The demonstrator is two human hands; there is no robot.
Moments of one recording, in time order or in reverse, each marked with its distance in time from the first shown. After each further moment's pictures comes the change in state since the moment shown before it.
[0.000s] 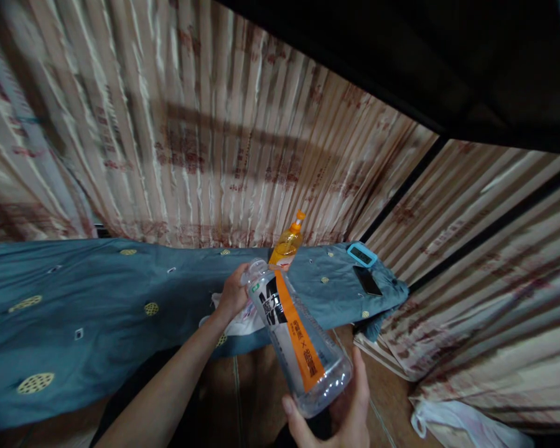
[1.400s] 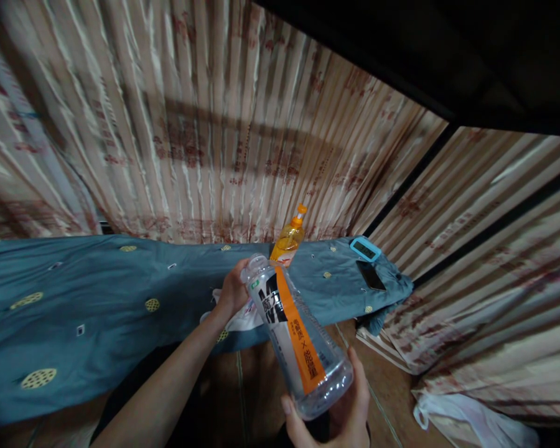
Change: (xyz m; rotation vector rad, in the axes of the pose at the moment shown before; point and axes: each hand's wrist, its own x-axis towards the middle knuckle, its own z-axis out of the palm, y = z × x) left_hand -0.001 0.008 -0.003 0.041 -0.008 0.010; right_hand -0.005 -0.004 0.005 0.003 0.055 0.032
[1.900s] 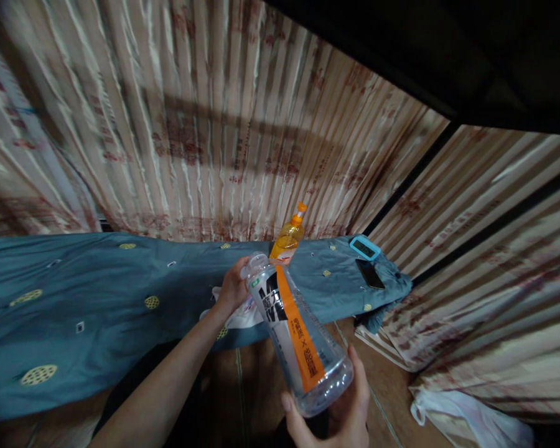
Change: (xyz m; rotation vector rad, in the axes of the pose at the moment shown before) left_hand 0.001 0.006 -0.001 -0.013 -0.012 -0.022; right_hand 0.001 0.005 -0.004 -0.010 -0.026 -0.018
